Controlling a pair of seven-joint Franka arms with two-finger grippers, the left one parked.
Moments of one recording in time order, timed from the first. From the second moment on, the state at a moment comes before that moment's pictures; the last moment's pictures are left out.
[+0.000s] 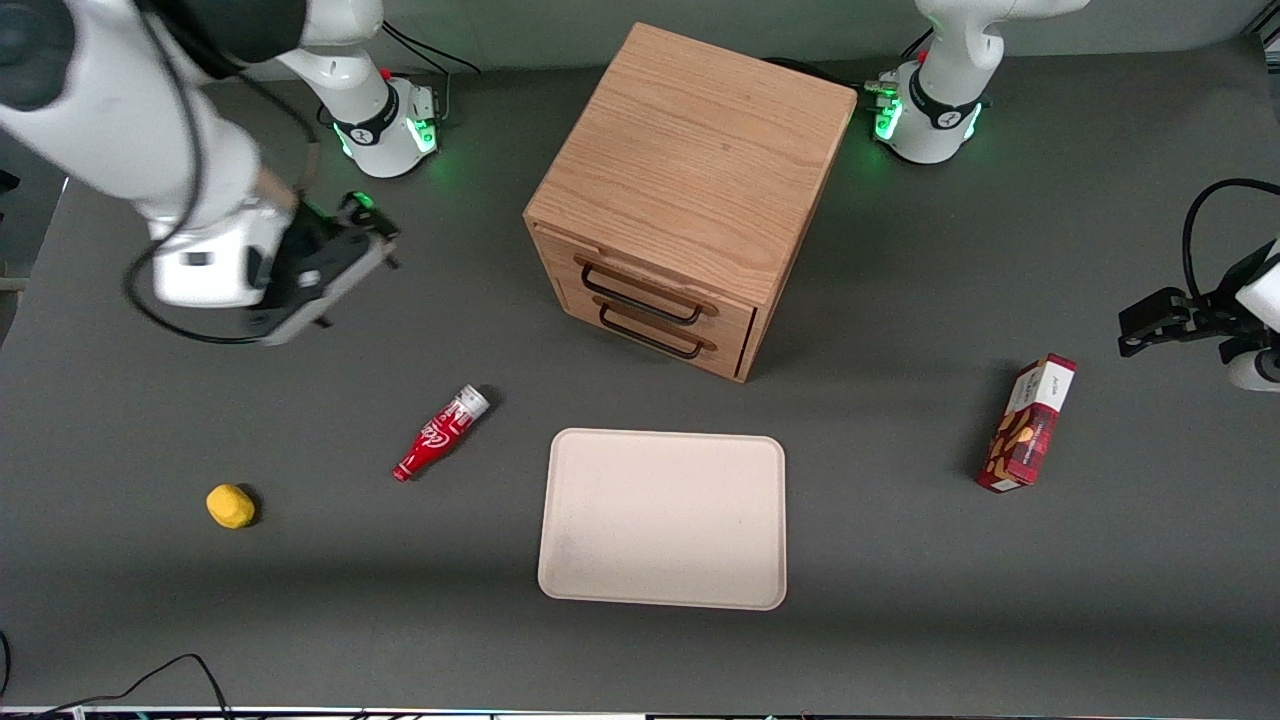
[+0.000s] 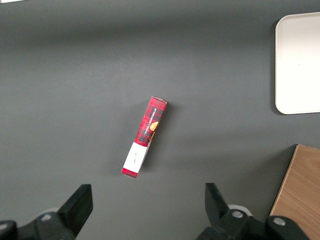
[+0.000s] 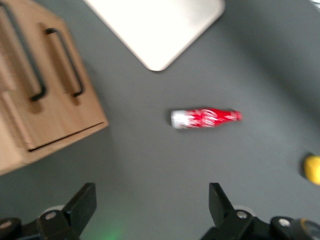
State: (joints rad) arm -0.06 0.20 0.55 -1.41 -0.02 1.52 -0.30
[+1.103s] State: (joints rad) arm 0.04 0.53 0.79 -1.51 -0.07 1.94 -0.14
